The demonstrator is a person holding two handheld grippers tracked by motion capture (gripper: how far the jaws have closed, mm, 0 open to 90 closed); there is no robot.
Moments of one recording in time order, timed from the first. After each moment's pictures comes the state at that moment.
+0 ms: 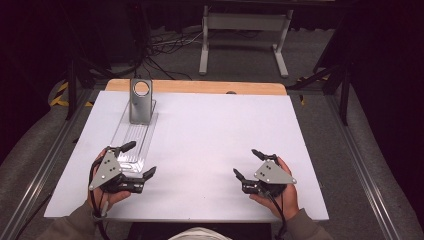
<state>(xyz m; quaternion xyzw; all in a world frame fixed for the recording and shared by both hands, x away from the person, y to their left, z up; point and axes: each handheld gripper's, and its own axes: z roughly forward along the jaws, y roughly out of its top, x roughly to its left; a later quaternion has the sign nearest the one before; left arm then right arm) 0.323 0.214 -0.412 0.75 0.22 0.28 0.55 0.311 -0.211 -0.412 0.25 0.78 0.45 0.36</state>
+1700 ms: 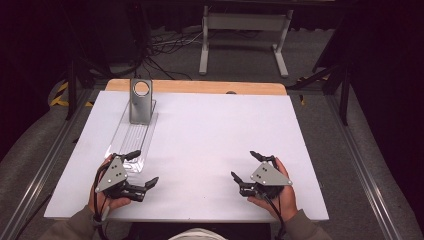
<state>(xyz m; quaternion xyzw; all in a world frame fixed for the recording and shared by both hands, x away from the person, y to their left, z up) 0.322 0.213 -0.432 0.78 0.21 0.24 0.53 0.309 -0.206 -0.416 0.24 0.79 0.44 0.36</state>
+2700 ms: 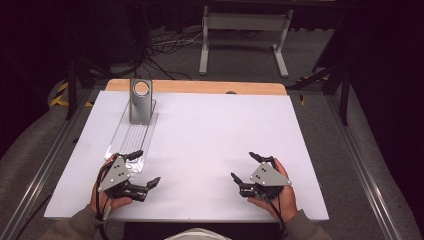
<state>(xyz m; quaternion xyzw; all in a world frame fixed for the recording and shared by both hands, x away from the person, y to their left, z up) 0.324 0.208 -0.433 0.79 0.20 0.25 0.53 0.309 -0.206 -0.418 0.24 0.80 0.43 0.35</state>
